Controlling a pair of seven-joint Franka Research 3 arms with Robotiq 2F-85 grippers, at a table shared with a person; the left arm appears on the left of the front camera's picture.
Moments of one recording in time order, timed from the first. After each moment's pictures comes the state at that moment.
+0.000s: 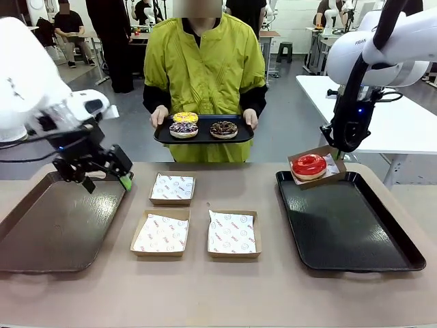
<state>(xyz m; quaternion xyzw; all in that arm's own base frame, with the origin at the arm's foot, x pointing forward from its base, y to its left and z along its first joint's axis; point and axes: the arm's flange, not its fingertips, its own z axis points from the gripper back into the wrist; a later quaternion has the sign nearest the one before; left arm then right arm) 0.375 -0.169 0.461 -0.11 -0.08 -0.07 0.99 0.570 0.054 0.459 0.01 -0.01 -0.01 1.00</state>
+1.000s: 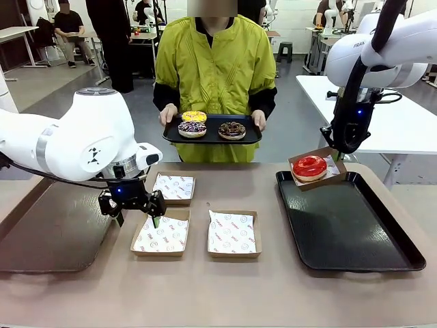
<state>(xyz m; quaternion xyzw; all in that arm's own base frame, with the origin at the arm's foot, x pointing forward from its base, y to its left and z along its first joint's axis) 0.401 -0.234 0.352 -0.03 -0.03 -0.04 1.00 0.571 0.054 0.457 0.01 -0.01 -0.01 1.00</state>
